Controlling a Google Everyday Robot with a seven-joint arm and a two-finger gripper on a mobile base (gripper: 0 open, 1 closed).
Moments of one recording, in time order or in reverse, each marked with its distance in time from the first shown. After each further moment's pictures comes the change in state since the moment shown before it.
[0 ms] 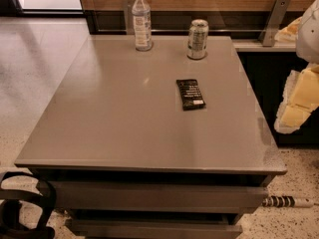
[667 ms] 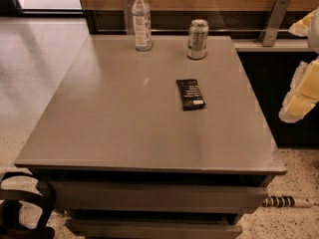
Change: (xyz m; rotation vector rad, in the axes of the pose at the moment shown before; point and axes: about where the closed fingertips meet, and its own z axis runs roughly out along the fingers) arm 0.017 -0.023 -0.002 0.052 -0.019 0.082
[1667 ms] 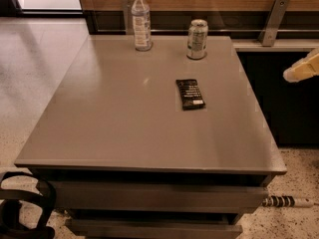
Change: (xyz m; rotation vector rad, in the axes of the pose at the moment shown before) arm 0.062 -0.116 0.024 0.306 -0.363 0.383
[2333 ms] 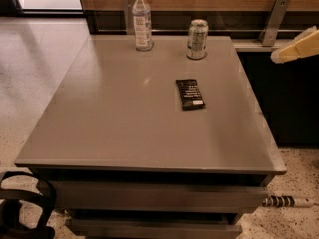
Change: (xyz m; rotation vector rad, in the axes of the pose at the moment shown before) arm -0.033 -0.031 0.038 -0.002 -0.163 0.012
